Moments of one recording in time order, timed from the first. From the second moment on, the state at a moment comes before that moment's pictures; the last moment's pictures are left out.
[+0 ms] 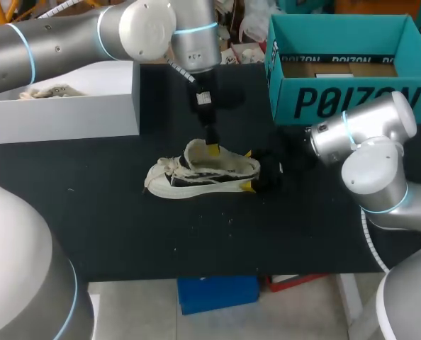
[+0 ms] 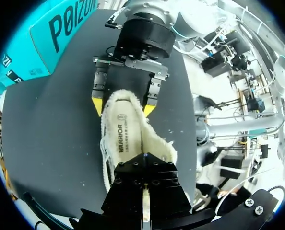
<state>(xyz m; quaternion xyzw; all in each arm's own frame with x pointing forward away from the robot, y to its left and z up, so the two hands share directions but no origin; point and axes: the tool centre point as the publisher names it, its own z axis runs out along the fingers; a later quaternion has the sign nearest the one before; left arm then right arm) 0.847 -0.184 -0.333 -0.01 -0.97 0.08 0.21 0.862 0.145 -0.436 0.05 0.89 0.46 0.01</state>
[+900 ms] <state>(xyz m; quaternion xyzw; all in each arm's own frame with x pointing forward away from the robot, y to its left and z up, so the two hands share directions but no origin) 0.833 -0.185 -0.378 0.00 -0.98 0.04 0.20 0.862 0.145 -0.436 0.05 0.89 0.46 0.01</state>
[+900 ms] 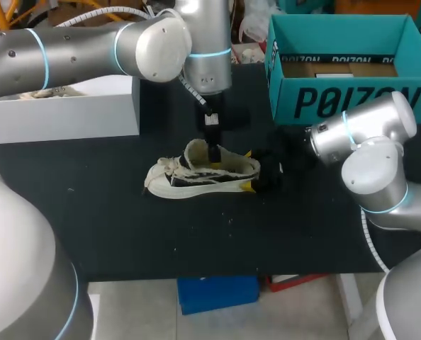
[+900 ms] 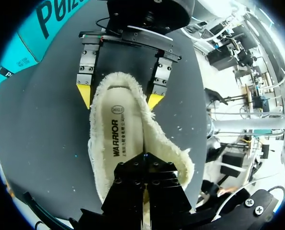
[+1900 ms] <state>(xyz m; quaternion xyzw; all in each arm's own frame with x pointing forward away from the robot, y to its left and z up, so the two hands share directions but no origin) 0.825 -0.197 -0.412 0.03 -0.98 0.03 0.21 0.862 0.145 -0.437 0.05 0.89 0.46 0.01</state>
